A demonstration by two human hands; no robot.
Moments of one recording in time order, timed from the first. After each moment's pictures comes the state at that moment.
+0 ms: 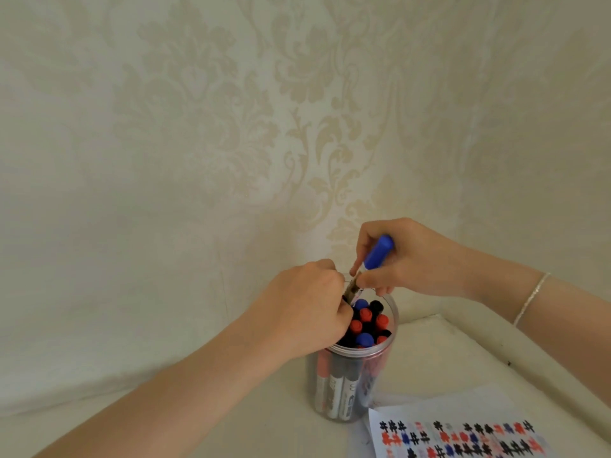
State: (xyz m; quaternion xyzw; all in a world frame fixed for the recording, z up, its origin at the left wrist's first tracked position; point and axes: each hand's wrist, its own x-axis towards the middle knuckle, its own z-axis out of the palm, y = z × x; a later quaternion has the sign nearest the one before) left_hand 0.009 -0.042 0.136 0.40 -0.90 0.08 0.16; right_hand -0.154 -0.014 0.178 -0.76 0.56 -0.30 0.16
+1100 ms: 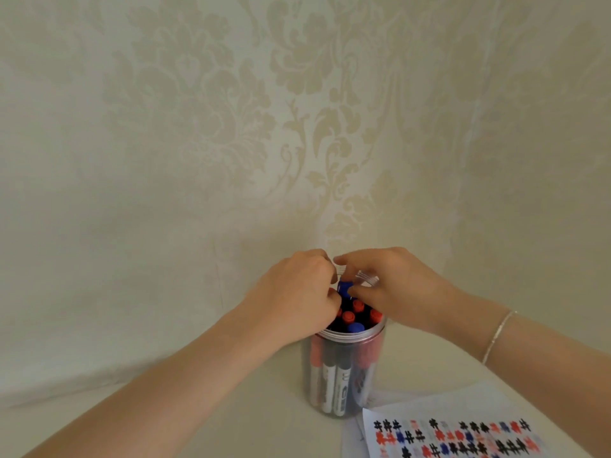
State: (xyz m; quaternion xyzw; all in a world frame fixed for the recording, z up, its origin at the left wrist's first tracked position) left_hand 0.010 -0.058 0.130 0.43 -0.88 0.03 0.21; right_hand -0.150 -0.025 0.134 -0.76 0.60 -0.23 0.01
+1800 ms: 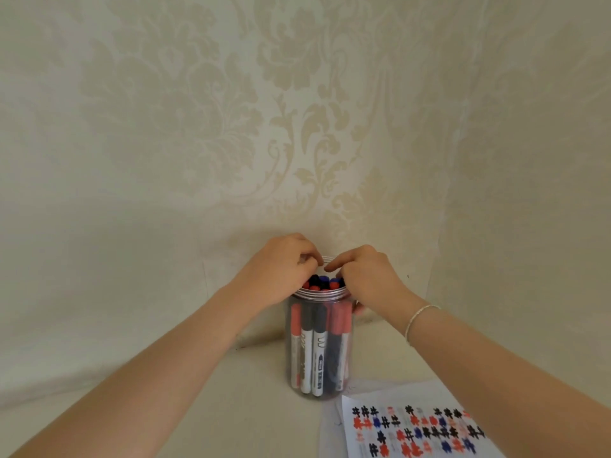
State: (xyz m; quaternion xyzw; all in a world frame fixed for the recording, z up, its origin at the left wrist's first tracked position) left_hand 0.004 -0.114 0.123 0.40 -0.87 -0.10 0.29; right_hand -0.138 -0.068 0.114 -0.55 0.68 -0.42 0.23
